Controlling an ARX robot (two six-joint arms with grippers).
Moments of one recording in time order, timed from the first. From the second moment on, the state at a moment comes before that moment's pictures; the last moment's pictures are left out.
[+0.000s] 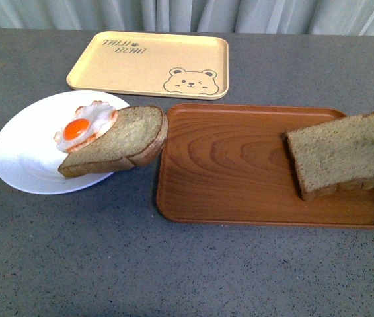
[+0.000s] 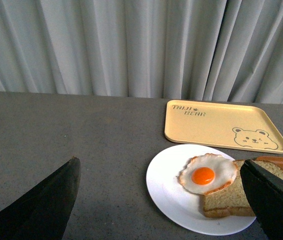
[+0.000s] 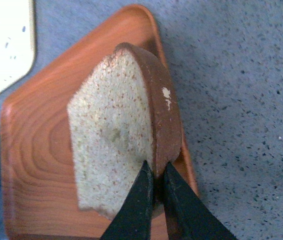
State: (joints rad) left arm 0.00 0.02 0.01 0.00 0.00 -0.01; right arm -0.22 1.71 0.57 0.42 -0.45 0.40
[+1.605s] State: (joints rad) left arm 0.00 0.02 0.01 0.00 0.00 -0.01; right arm 0.50 1.78 0.93 0.42 -0.12 0.65
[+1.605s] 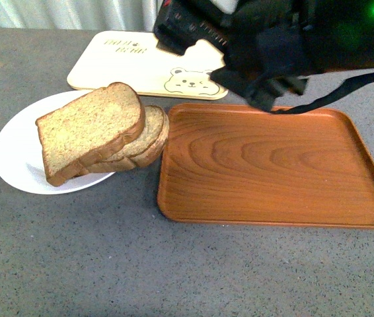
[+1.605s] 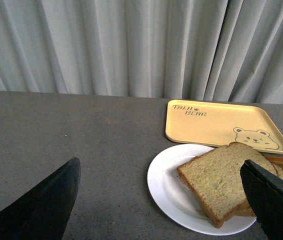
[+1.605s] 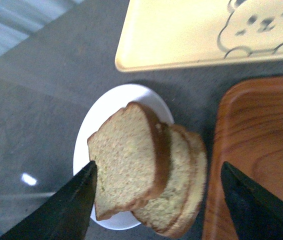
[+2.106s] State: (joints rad) left arm 0.00 0.02 0.01 0.00 0.00 -0.01; right arm 0.25 1.21 0.28 0.91 0.24 0.03
